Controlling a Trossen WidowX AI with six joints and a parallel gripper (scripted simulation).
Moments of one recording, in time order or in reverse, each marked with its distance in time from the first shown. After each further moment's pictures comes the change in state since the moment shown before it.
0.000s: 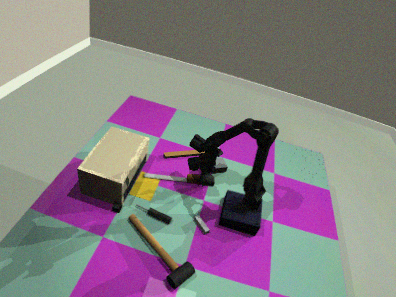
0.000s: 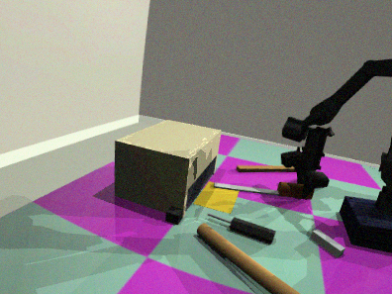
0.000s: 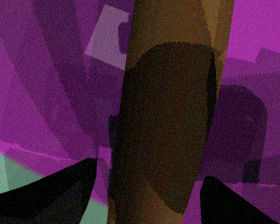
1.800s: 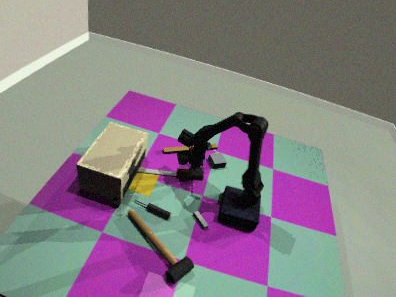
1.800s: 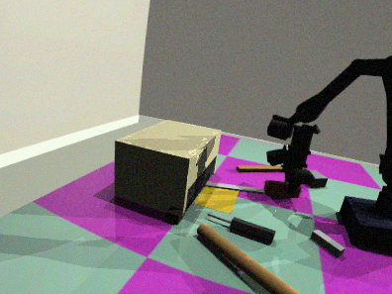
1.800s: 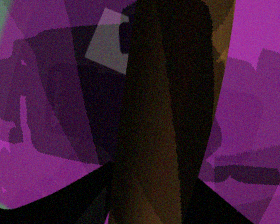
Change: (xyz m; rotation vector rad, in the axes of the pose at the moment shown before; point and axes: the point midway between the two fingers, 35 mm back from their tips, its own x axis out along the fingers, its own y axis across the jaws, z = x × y) arm -0.001 -0.001 0.045 -0.005 -0.003 0.003
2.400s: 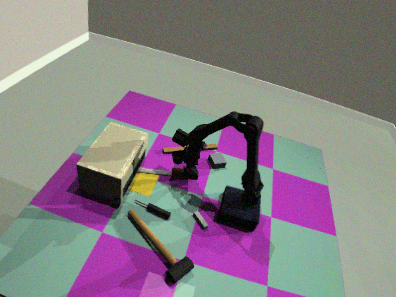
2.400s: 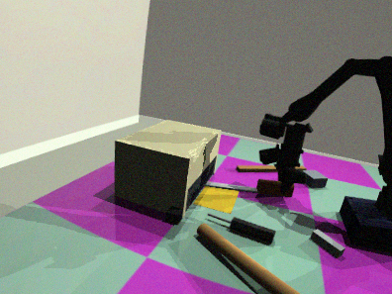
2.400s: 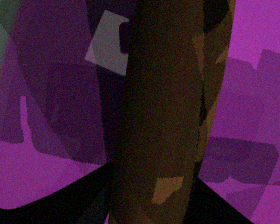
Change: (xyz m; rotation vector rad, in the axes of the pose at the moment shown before) arm 0.000 -0.001 0.023 0.000 -0.002 0.000
